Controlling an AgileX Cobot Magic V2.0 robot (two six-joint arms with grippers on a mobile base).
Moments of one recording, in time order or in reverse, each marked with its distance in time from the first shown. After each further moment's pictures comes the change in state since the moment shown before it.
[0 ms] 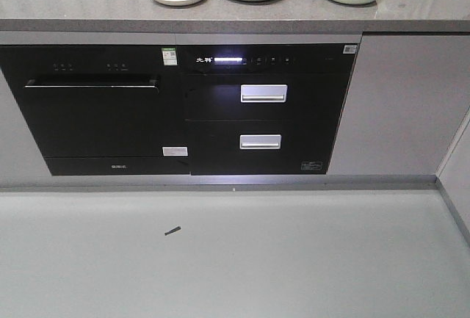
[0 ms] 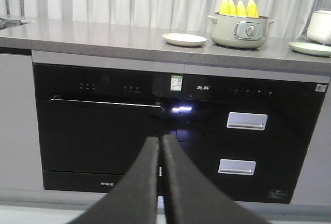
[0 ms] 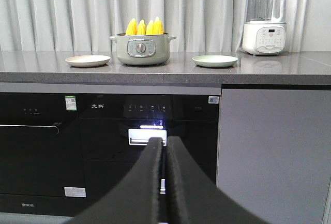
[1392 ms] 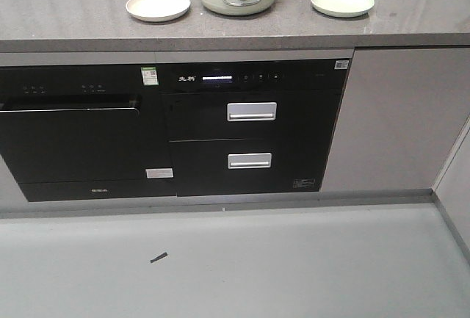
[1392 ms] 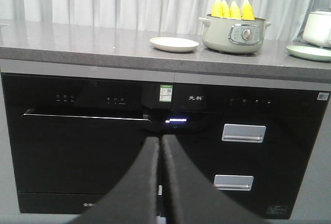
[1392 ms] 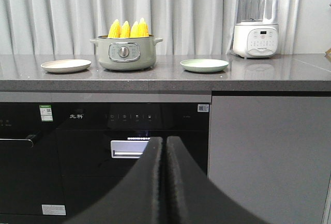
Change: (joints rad) left arm 0.000 0.000 0.000 0.000 0.000 0.000; right arm 0.000 0.000 0.000 0.000 0.000 0.000
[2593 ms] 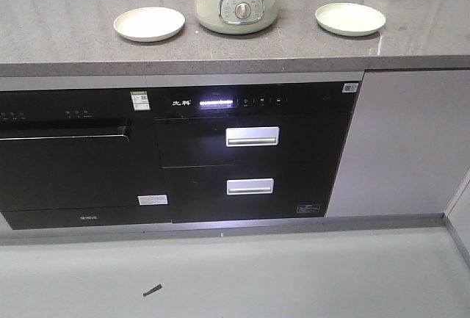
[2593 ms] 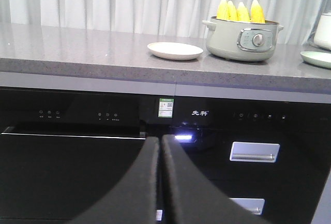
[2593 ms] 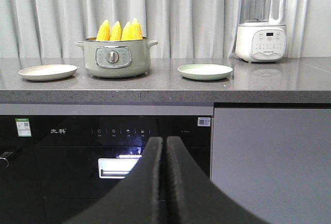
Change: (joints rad) left arm 0.000 0.000 0.000 0.000 0.000 0.000; right arm 0.000 0.000 0.000 0.000 0.000 0.000
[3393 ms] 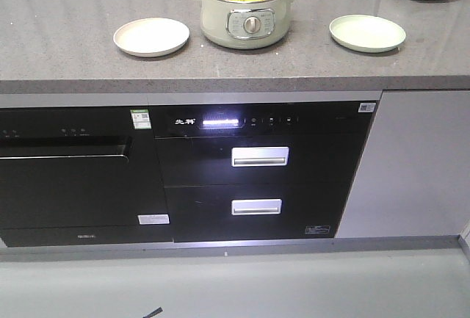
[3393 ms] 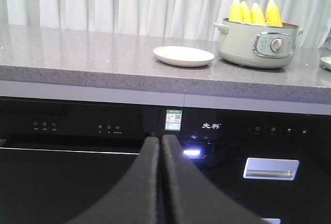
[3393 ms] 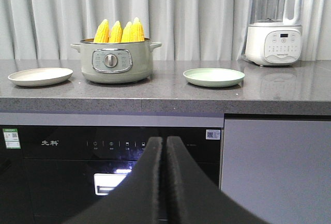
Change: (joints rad) left arm 0.000 0.000 0.000 0.000 0.000 0.000; right arm 0.000 0.000 0.000 0.000 0.000 0.000
